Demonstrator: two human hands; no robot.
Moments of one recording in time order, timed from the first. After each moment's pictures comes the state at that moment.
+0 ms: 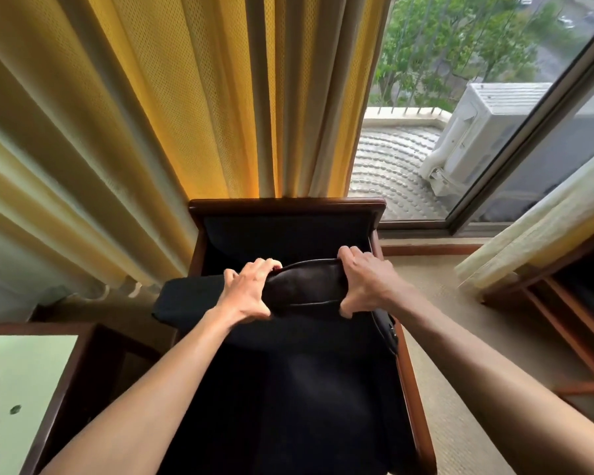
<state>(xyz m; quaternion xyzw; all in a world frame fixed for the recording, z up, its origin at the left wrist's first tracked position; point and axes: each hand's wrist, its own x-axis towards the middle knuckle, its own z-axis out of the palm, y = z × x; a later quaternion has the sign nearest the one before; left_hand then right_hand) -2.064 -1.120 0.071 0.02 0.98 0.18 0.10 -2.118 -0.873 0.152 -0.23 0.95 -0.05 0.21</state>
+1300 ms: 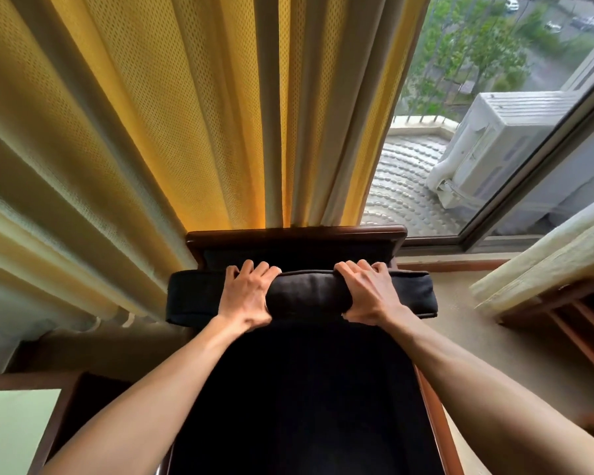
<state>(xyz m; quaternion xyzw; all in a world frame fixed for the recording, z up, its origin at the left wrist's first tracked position) -2.159 -1.172 0.061 0.07 1.00 0.02 0.06 -2.214 -0.915 0.071 -0.27 0.96 -0.01 0.07</state>
